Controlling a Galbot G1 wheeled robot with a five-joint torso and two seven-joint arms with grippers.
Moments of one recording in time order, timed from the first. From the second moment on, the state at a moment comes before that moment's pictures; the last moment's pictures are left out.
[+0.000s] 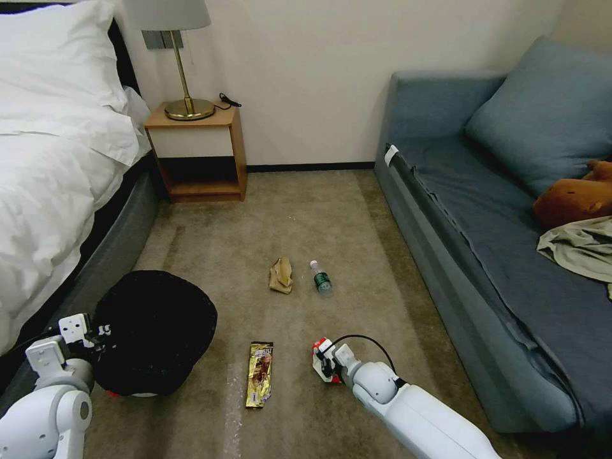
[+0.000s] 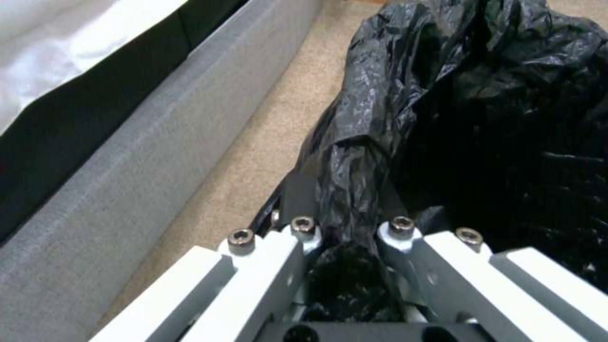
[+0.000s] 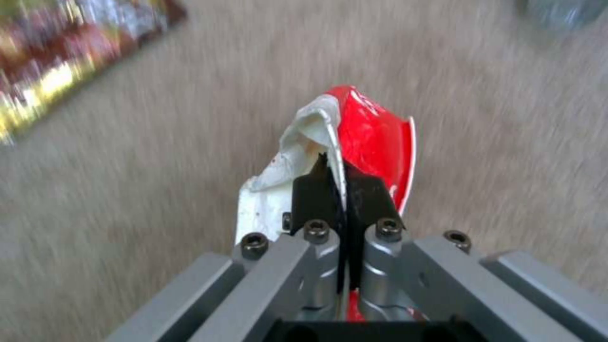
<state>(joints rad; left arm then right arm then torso) 1.44 -1.37 -0.99 -2.03 -0.34 0.63 -0.06 -0.82 1.19 -0.34 1.26 0.30 -0.39 0.00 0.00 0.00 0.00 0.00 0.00</state>
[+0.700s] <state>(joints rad) 1.45 -1.40 -0.97 -2.05 -0.33 0.63 -0.06 -0.67 1.13 -0.35 1.49 0.47 -0.44 0.02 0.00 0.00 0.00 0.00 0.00</state>
